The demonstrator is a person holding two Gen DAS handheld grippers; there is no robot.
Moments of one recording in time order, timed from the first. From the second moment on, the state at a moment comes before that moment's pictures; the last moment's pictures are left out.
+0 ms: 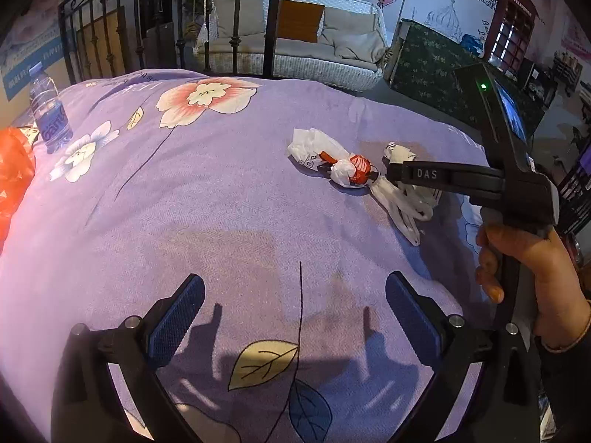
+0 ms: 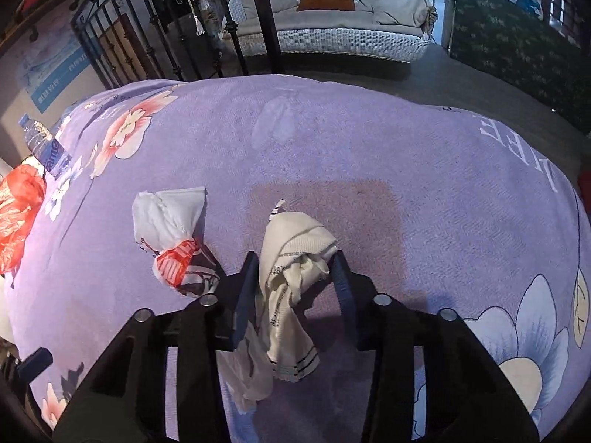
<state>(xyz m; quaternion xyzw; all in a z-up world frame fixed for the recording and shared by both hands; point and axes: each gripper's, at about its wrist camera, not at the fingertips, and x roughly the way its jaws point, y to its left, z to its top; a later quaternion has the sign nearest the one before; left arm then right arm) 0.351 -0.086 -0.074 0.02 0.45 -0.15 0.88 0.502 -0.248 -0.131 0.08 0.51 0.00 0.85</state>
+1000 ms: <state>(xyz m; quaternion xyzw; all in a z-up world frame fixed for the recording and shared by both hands) 0.465 -0.169 -0.104 -0.02 0.51 -0.09 0.86 0.411 -0.301 -0.078 -0.01 0.44 0.00 0.90</state>
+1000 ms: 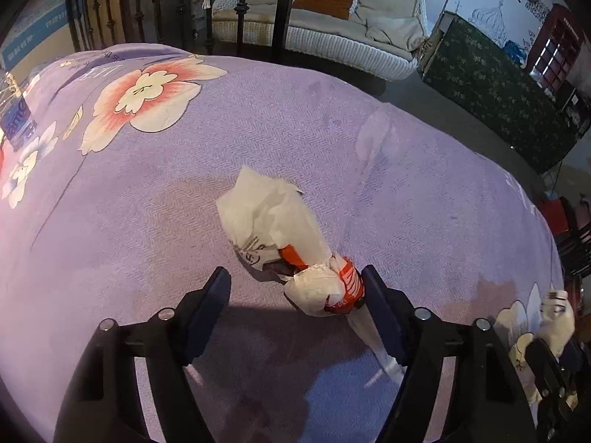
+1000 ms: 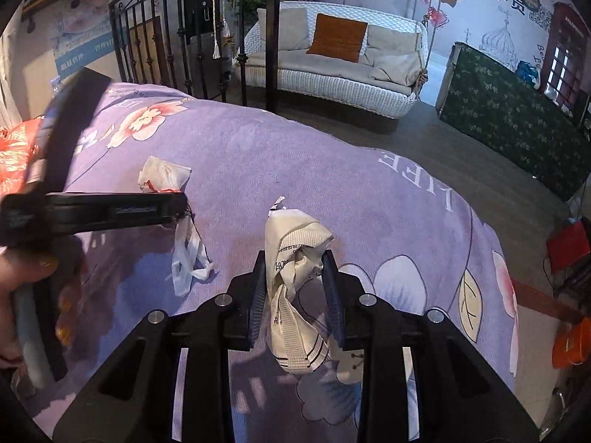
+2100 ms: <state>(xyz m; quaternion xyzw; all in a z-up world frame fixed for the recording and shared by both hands) 0.301 -0.085 -0.027 0.03 0.40 -0.17 0.90 0.323 -0.260 -0.028 0.03 0.39 0.07 0.92</state>
